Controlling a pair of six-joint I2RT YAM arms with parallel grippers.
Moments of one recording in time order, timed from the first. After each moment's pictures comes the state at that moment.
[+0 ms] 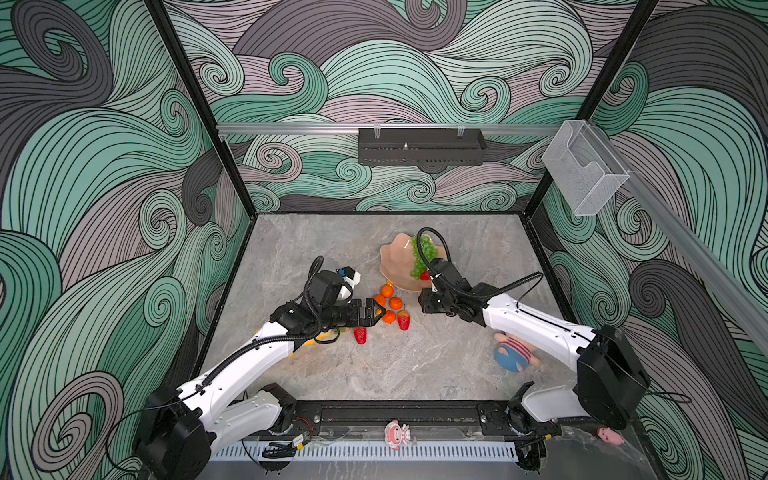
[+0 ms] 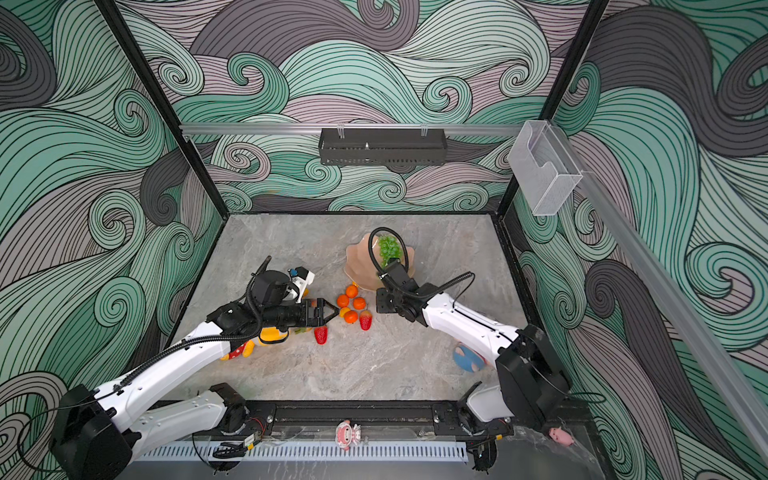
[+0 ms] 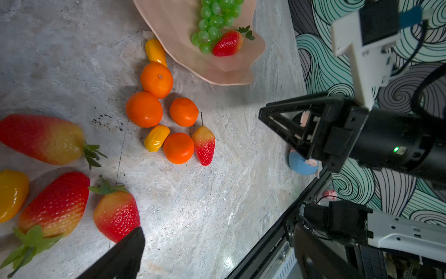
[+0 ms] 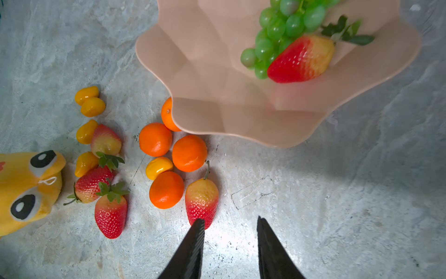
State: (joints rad) left arm -0.58 1.05 0.72 -0.40 0.37 -0.64; right arm 0.71 1.44 0.92 -0.43 0.07 0.58
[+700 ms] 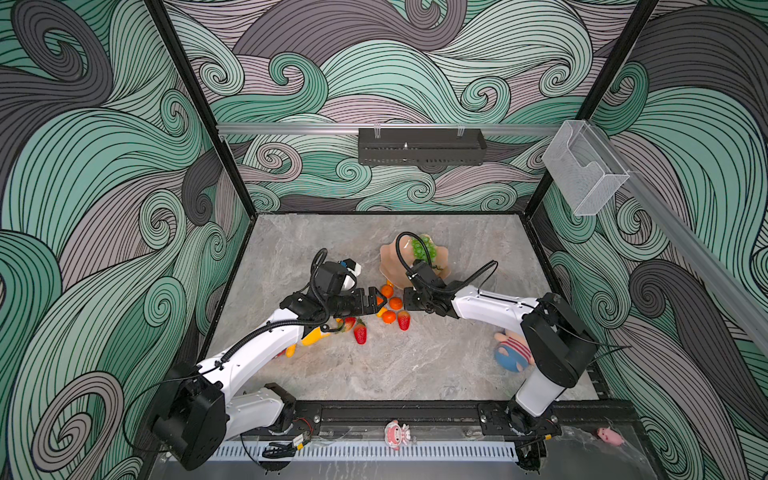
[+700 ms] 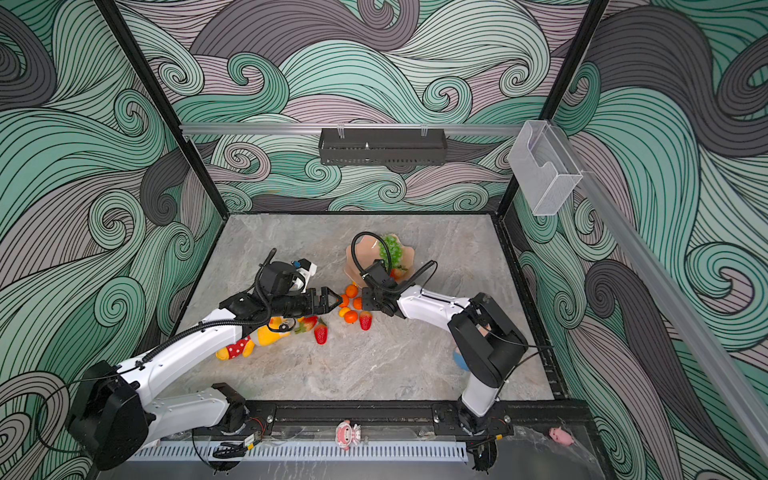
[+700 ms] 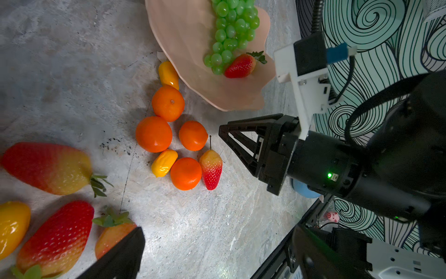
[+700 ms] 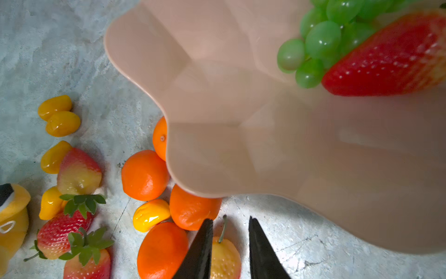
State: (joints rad) left arm -0.54 1.19 0.78 -0.34 0.37 -0.63; right arm 0.74 1.72 1.00 -0.27 0.08 0.61
